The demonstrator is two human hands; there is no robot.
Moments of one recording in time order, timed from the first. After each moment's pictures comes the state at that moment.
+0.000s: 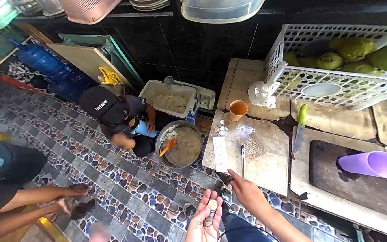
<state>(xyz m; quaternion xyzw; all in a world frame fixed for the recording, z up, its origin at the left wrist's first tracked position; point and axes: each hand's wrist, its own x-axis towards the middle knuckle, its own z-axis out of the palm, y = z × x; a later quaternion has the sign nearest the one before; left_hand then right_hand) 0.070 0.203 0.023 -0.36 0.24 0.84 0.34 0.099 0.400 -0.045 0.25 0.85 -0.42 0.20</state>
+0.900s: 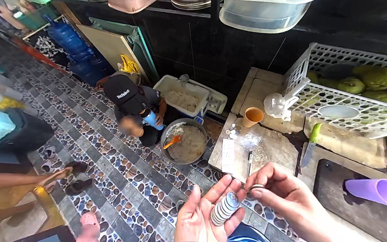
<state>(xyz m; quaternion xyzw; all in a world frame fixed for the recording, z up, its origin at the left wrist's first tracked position) 0.049 0.189 0.097 -0.07 0.07 0.88 0.46 0.094 0.408 0.110 0.00 0.63 -0.77 -0.05</state>
